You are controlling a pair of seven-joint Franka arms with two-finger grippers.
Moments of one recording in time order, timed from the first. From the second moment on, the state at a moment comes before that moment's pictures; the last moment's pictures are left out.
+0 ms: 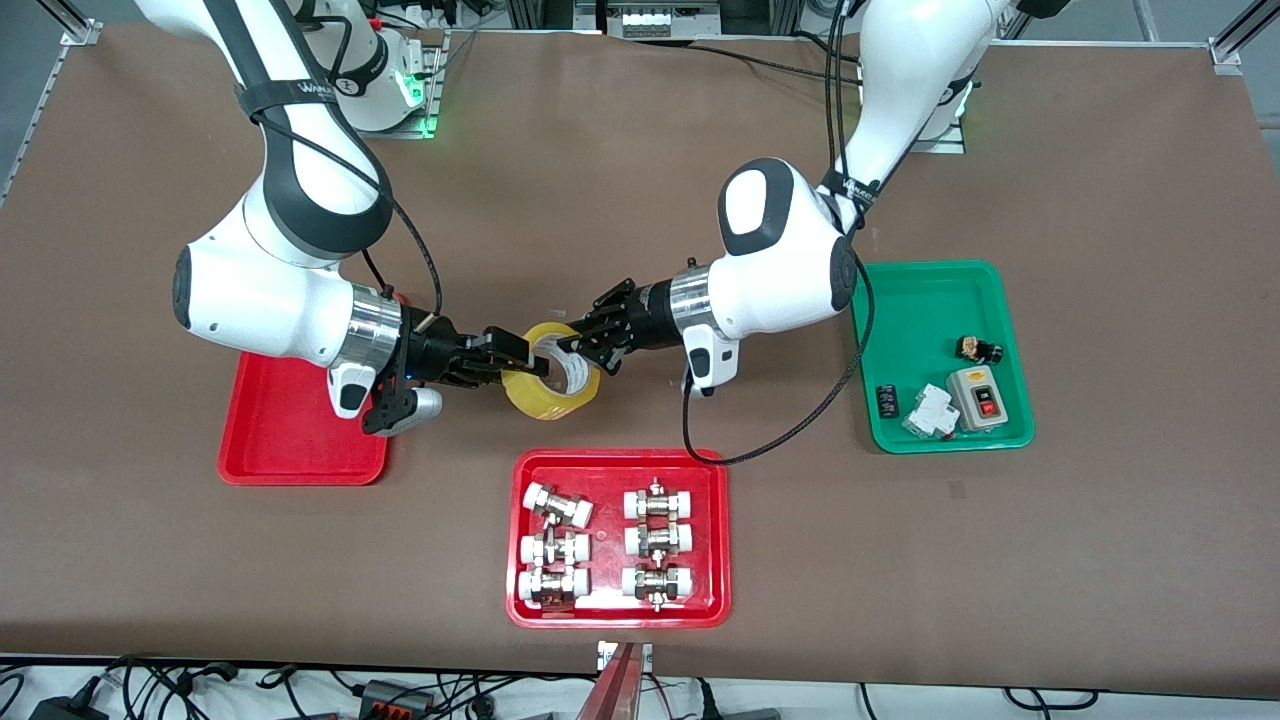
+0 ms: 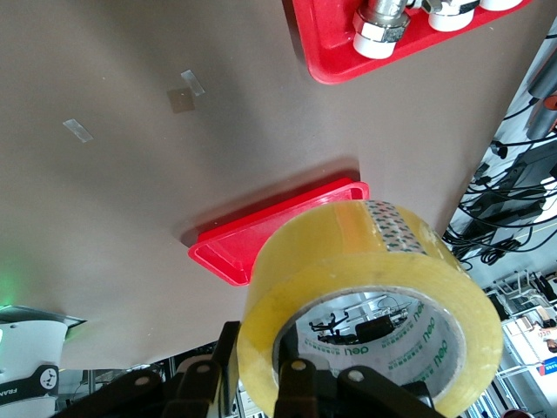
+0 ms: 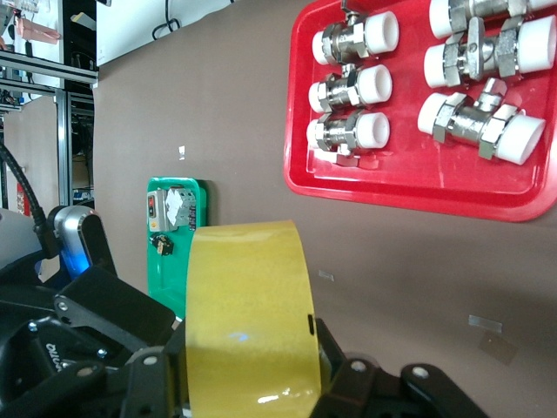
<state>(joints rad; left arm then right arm) -0.45 0.63 -0.25 -1.42 -1.01 2.41 -1.16 0.32 0.44 0.05 -1.57 0.87 2.14 -0.15</state>
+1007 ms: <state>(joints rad) -0.12 0.52 -0.24 -1.35 -0.57 1.94 -0.83 0.02 0.47 0.02 -1.59 0.74 1.85 -0.32</state>
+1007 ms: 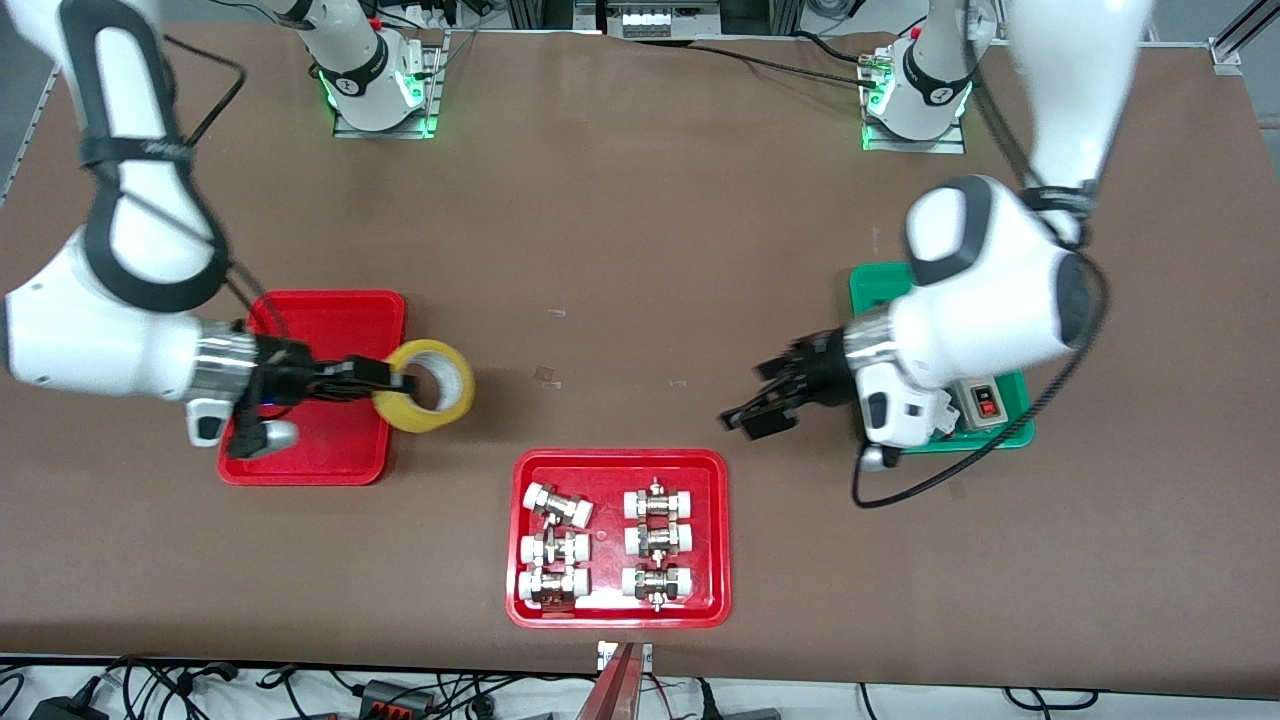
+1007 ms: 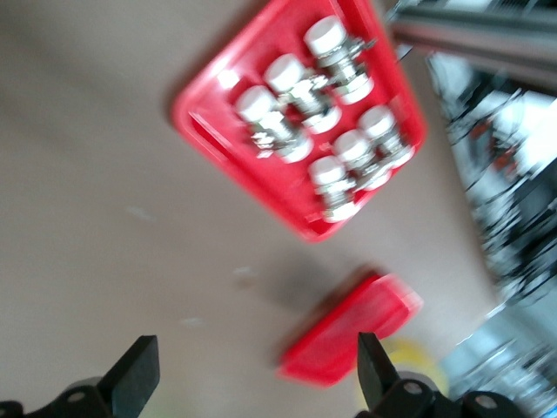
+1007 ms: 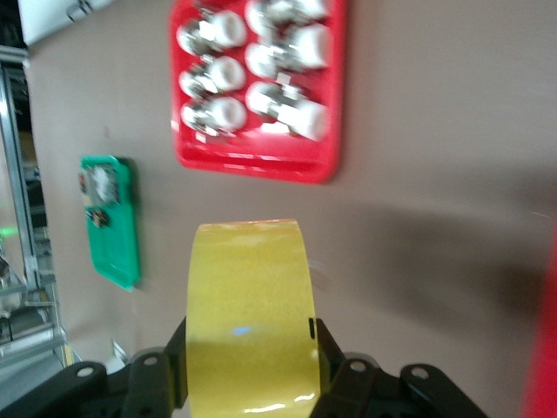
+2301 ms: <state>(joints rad) 0.12 0.13 -0.25 -1.61 0.09 1.41 -0.24 -0.25 0.68 0.04 -1.69 0.52 1.93 -1.04</state>
